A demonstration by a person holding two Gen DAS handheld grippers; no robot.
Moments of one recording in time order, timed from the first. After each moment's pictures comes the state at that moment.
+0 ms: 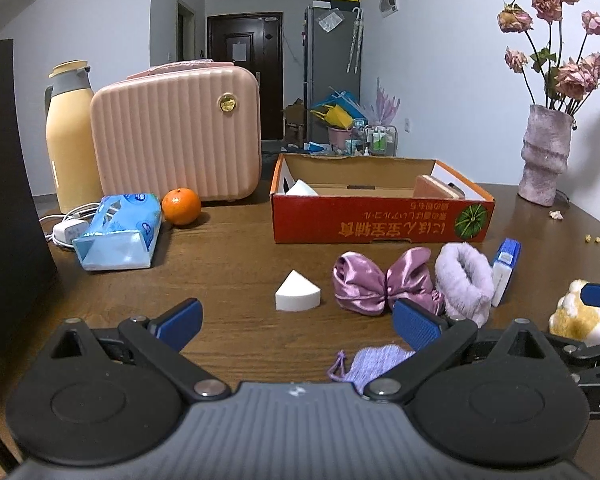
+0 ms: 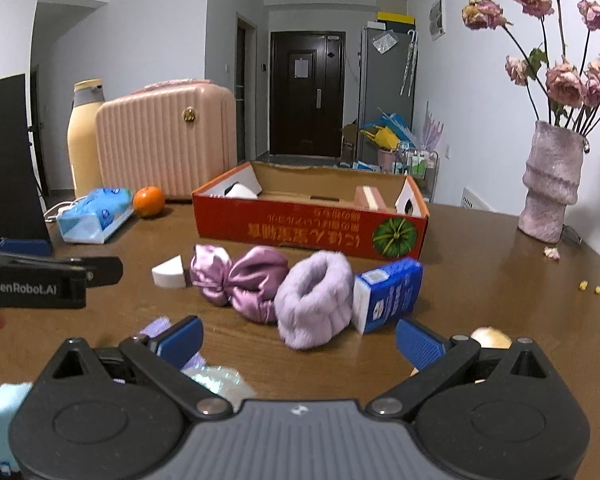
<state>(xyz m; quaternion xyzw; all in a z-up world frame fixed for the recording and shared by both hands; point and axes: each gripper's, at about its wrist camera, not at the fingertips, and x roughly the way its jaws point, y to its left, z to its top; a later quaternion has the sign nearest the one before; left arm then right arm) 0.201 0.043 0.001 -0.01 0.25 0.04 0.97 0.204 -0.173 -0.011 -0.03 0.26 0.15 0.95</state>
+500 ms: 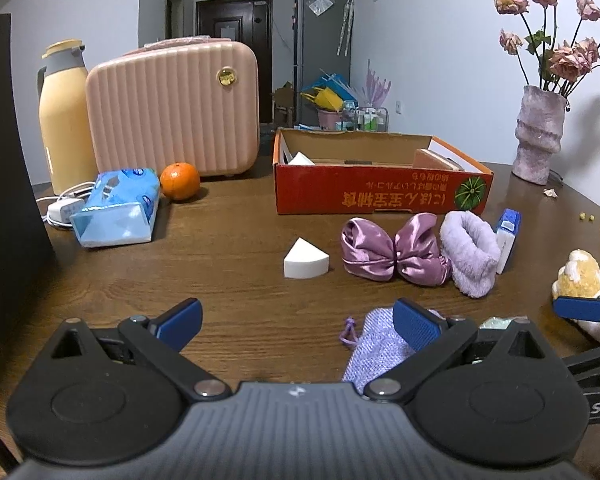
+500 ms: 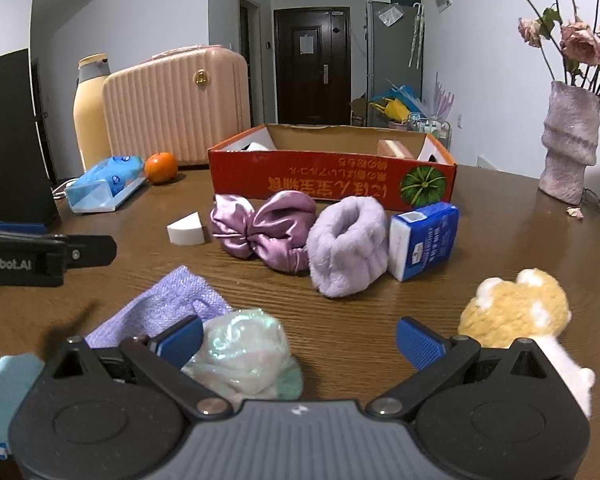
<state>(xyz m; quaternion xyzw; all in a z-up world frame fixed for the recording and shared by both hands) 0.194 0.060 -0.015 -0.01 0.28 0.02 0.96 0.201 -0.155 -0.049 -0.02 0.29 0.16 0.94</state>
